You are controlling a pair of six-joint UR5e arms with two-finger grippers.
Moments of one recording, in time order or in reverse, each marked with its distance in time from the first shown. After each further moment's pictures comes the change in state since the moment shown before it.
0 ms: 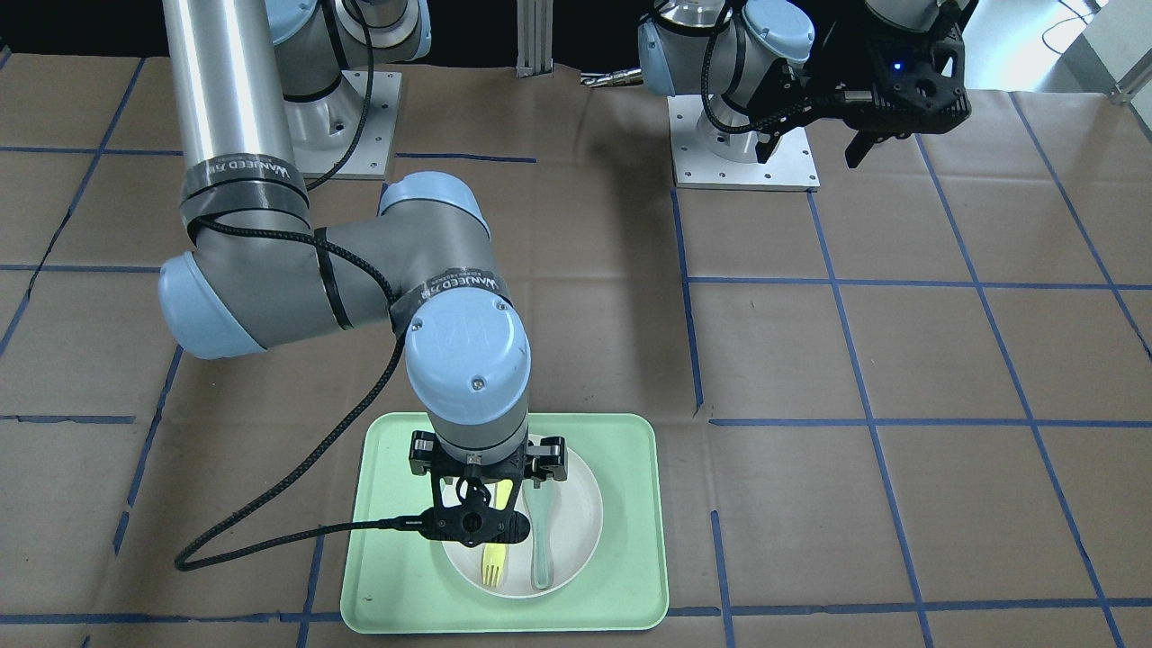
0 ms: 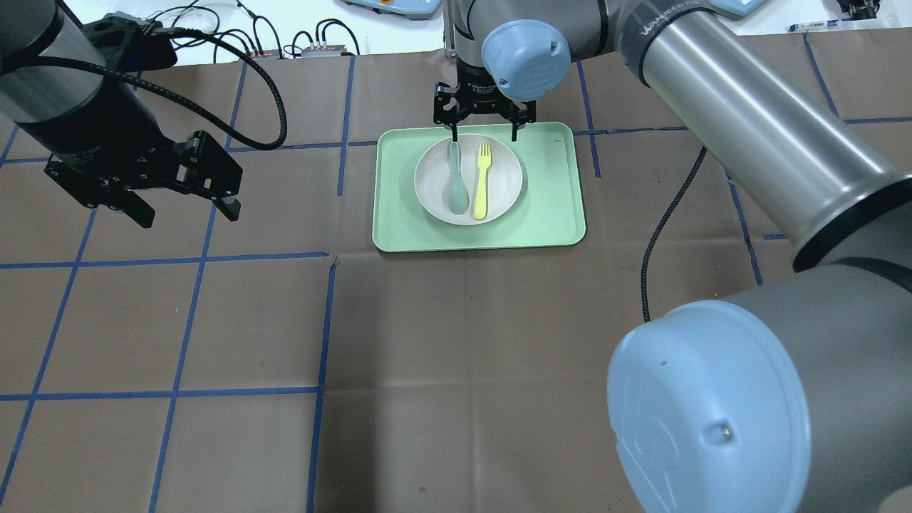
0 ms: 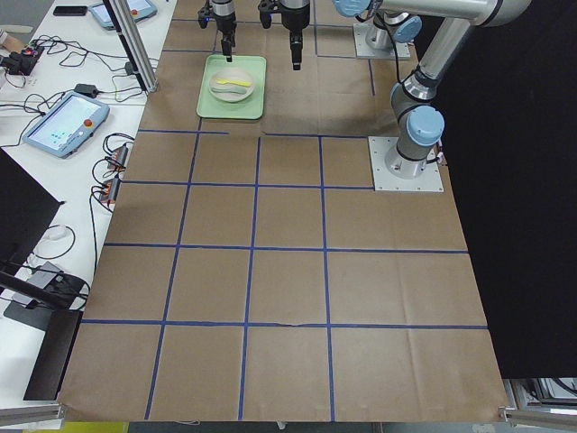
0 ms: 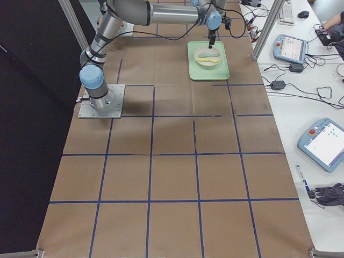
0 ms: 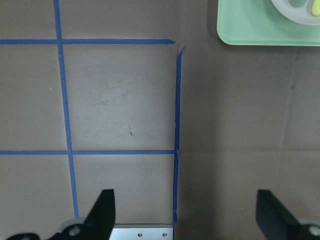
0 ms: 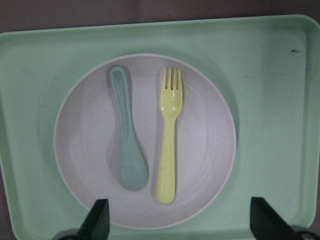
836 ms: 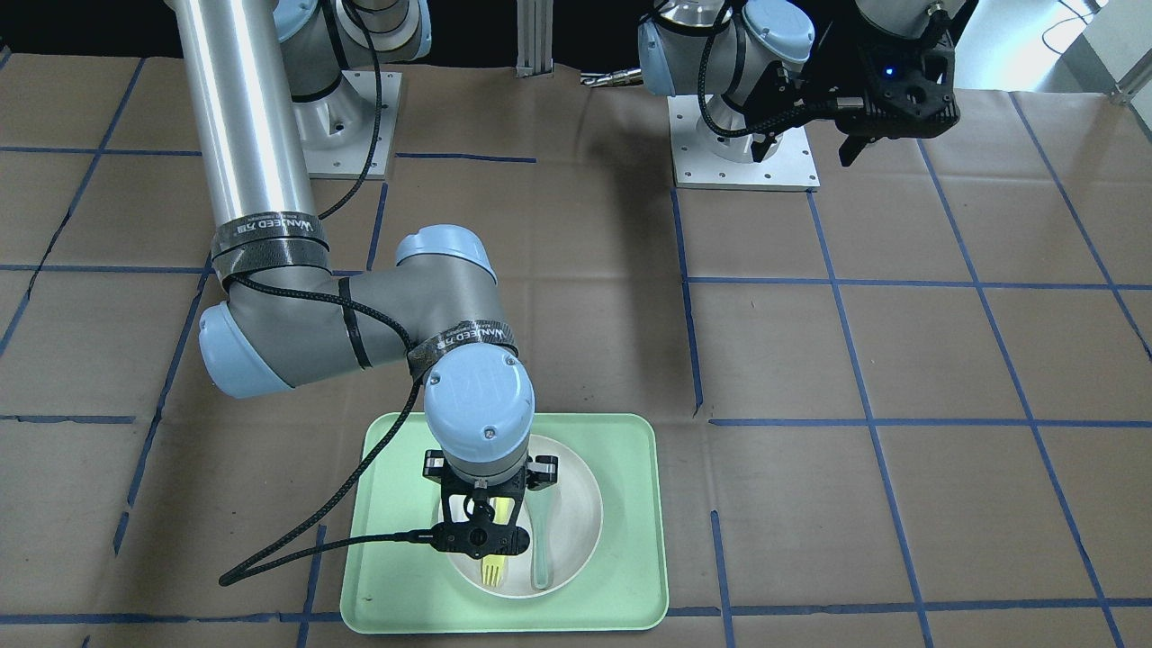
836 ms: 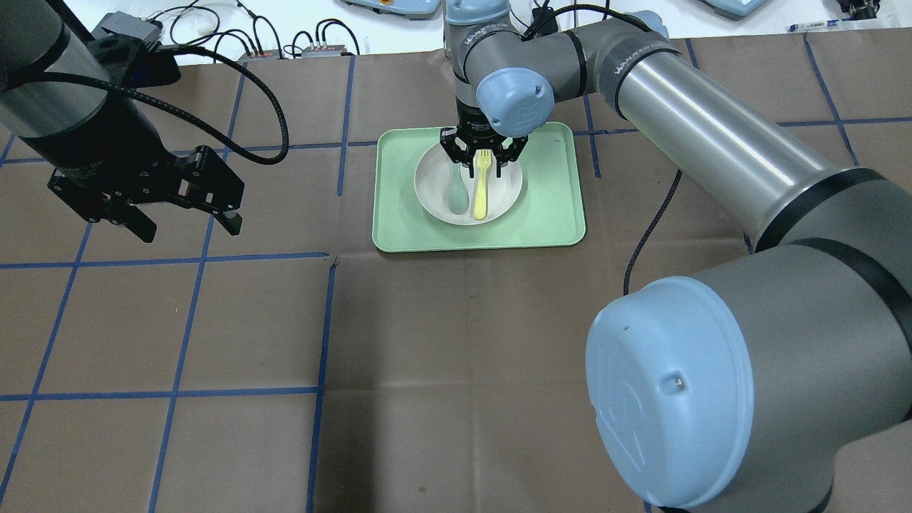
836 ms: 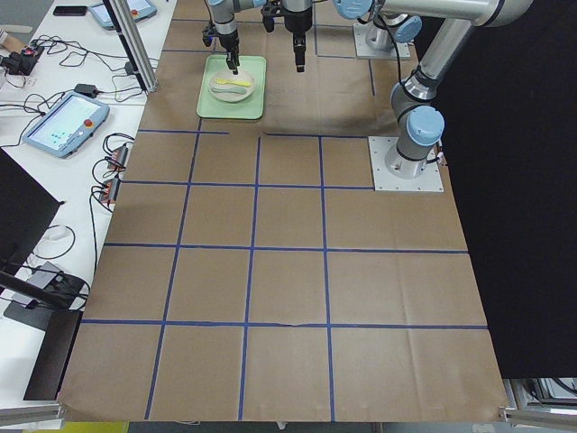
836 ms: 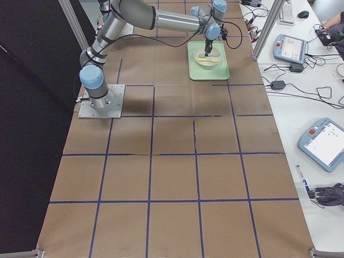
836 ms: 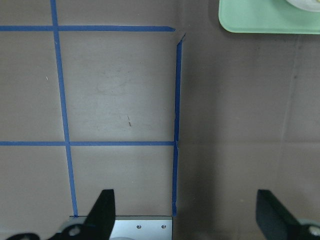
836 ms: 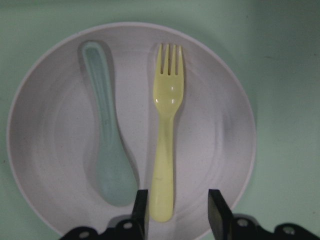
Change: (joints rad) left arm 0.002 0.006 -0.023 -0.009 0.000 -0.002; right arm -0.002 0.042 0.054 -0.042 0.000 0.004
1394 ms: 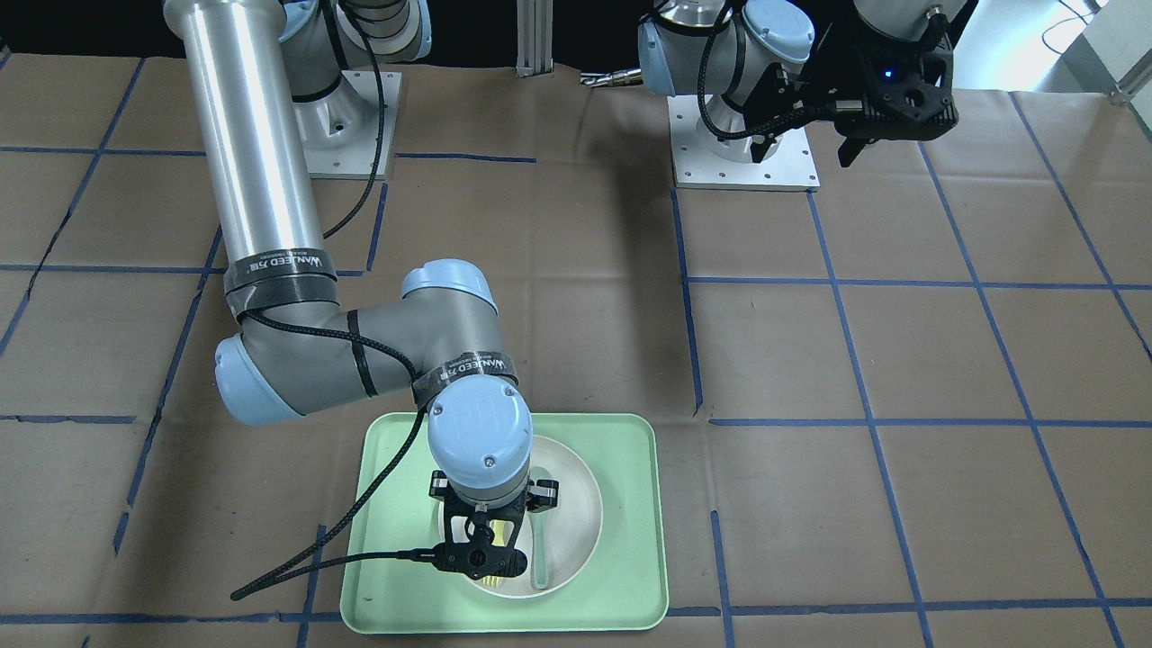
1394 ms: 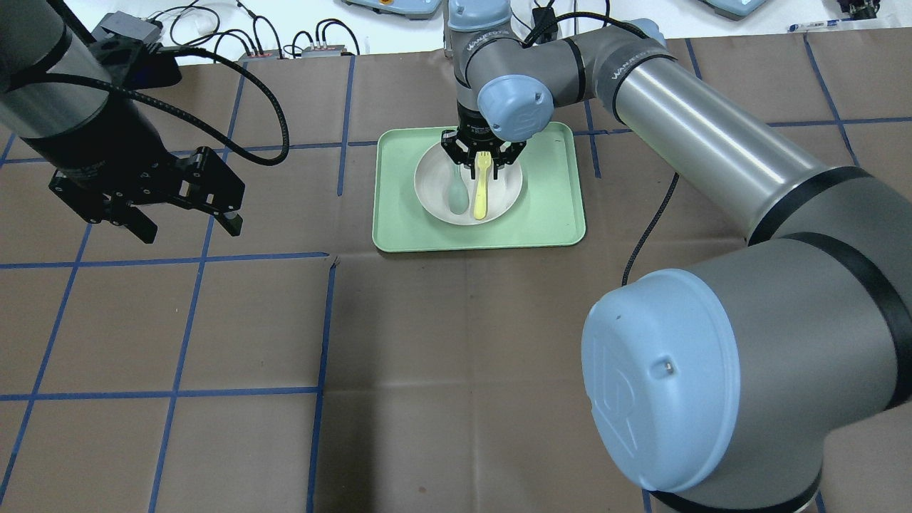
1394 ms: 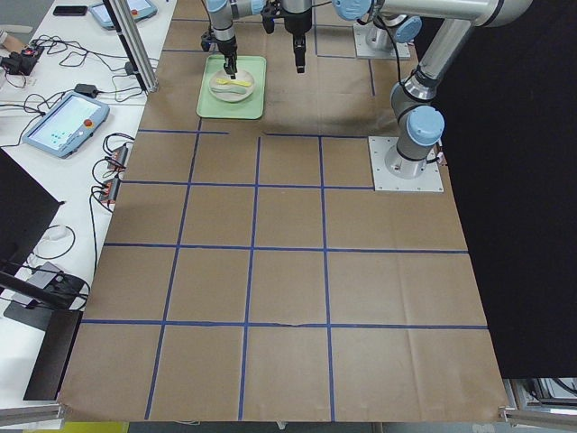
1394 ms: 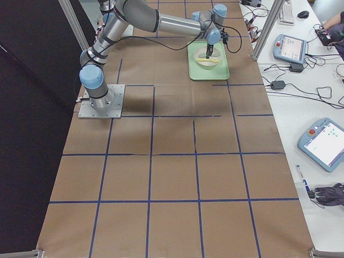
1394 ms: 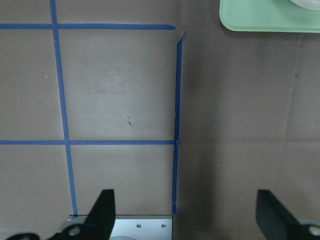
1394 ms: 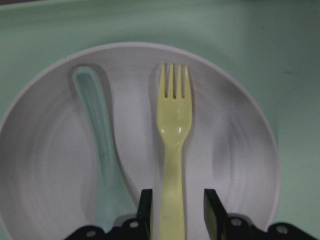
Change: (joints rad) left arm 0.000 -0.003 -0.002 -0.002 0.000 -0.001; right arm -0.004 0.055 -0.004 -0.072 0.007 0.038
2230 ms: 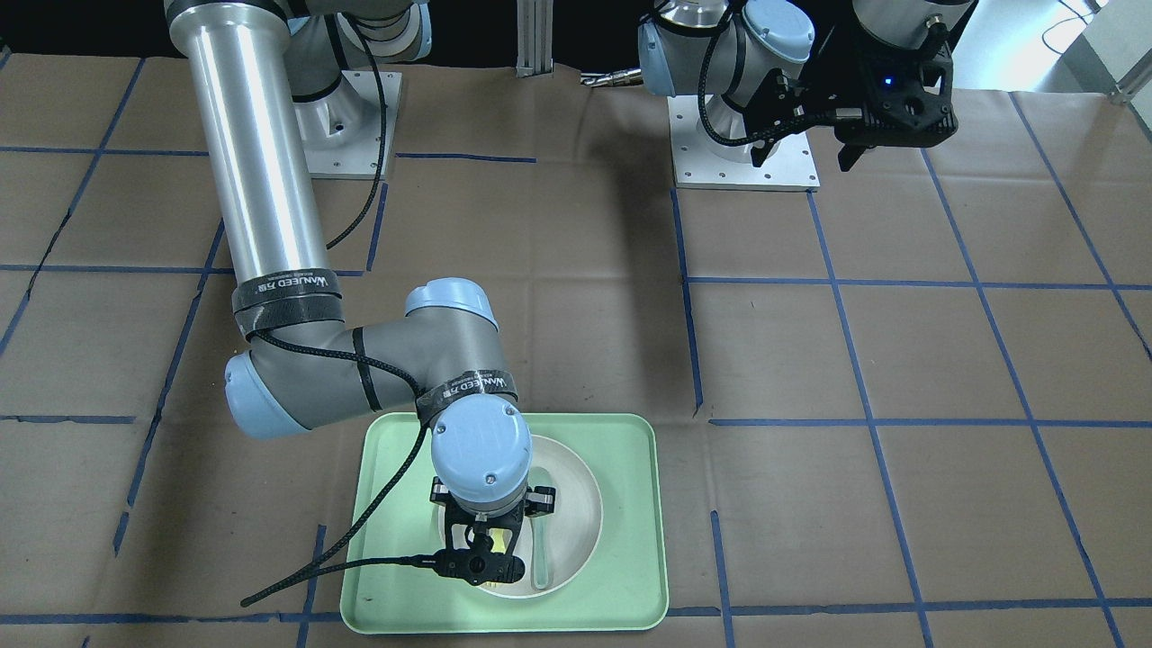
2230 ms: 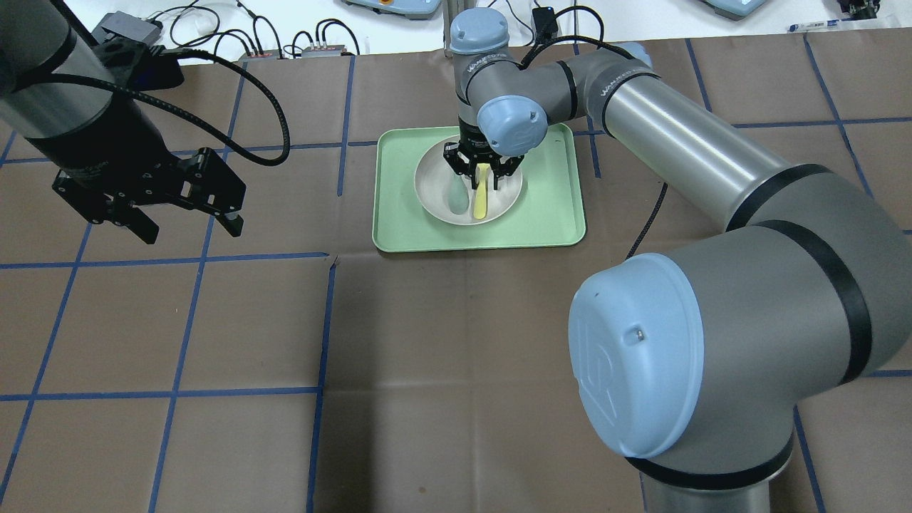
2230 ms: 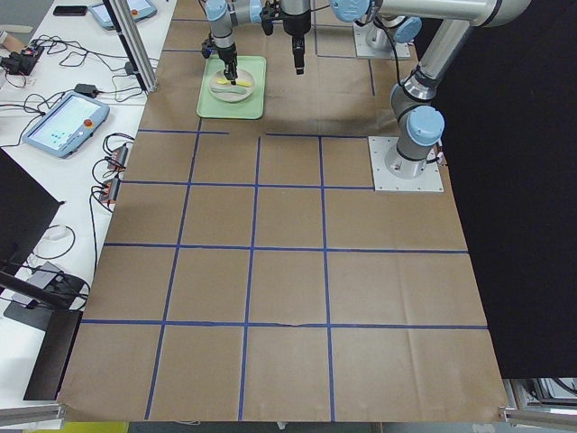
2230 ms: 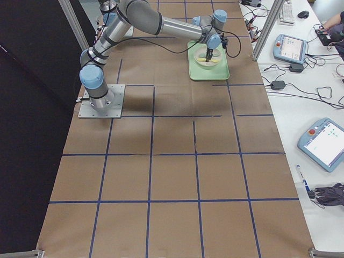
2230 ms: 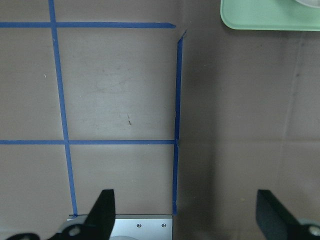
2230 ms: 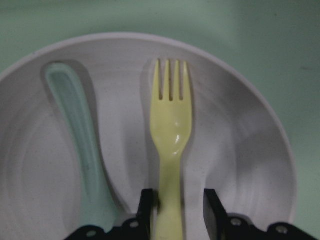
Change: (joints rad) left arm 0.002 -0.006 0.000 0.000 0.001 0.003; right arm -0.002 0.030 0.006 -0.005 -0.002 0.003
